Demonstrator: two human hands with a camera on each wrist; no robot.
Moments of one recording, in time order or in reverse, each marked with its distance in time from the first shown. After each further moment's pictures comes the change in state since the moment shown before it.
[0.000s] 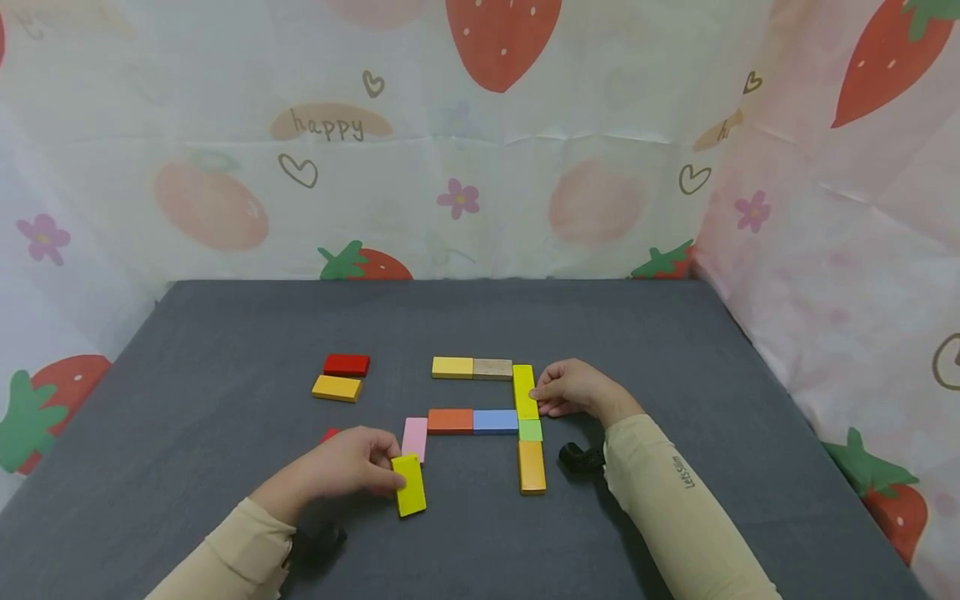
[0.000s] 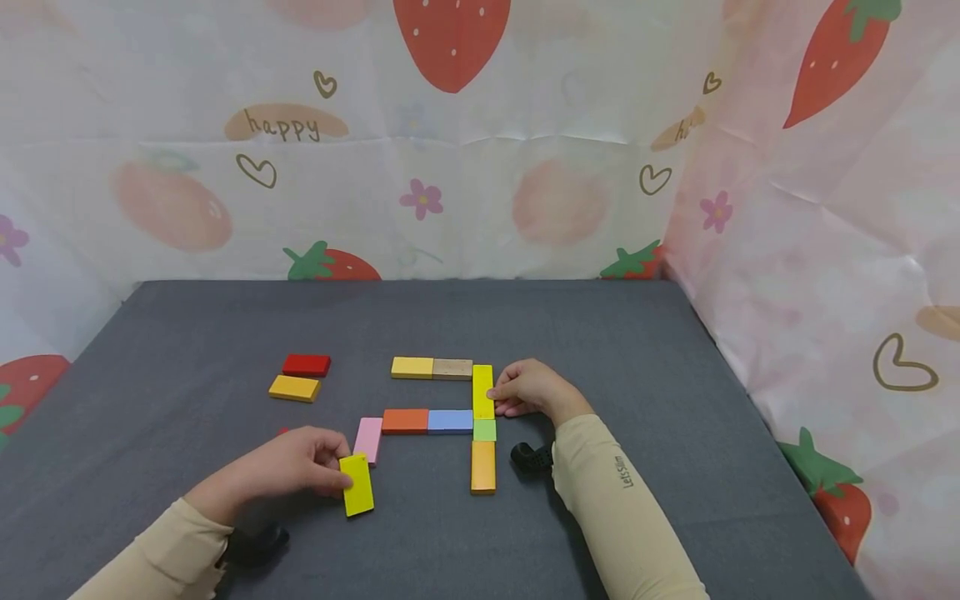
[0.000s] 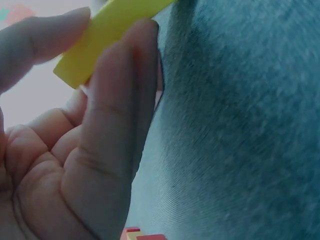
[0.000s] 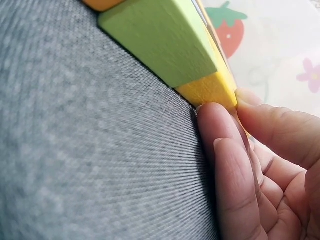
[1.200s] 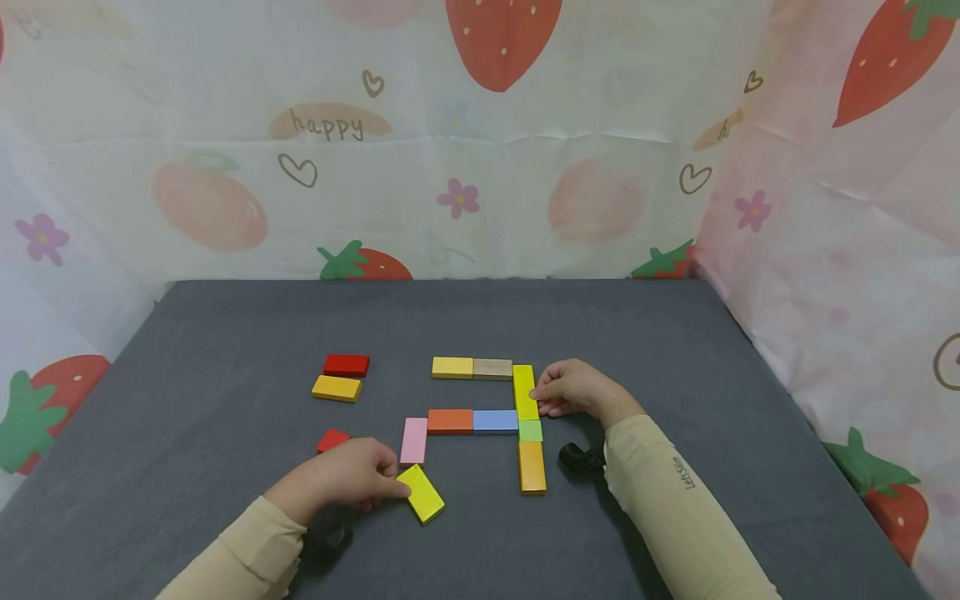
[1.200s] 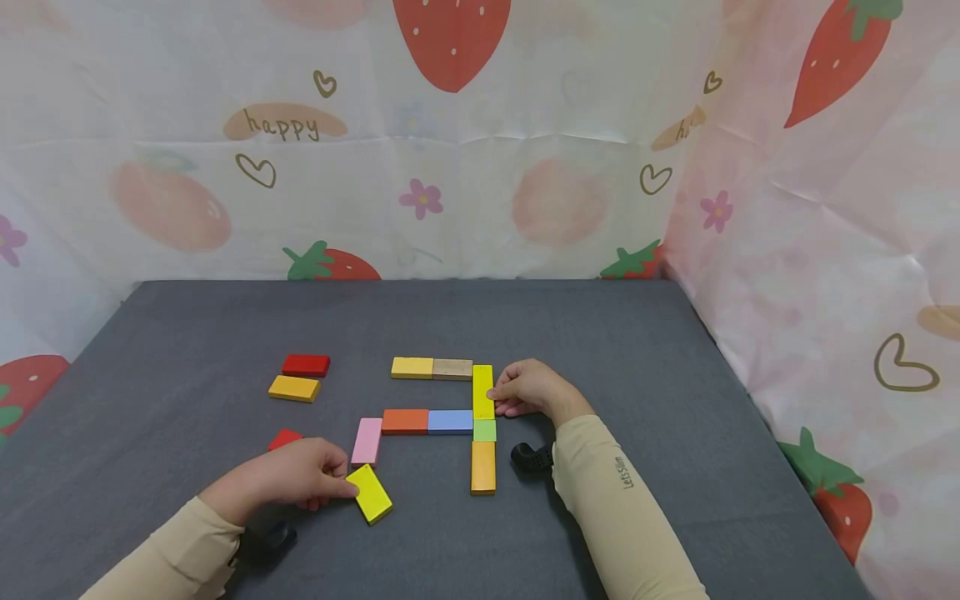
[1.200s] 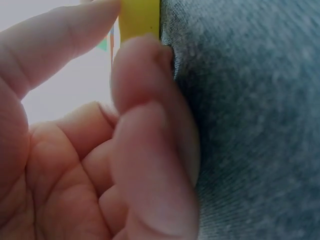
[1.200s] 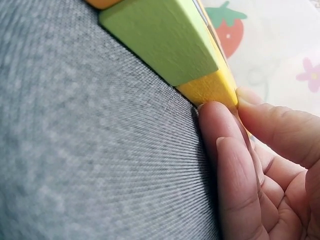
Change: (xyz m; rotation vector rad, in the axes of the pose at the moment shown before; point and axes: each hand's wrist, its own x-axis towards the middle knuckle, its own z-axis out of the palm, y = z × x) left_hand 0.002 0.007 0.015 0.221 0.053 -0.216; right_hand 0.000 -0.001 0.000 -0.006 0.006 0.013
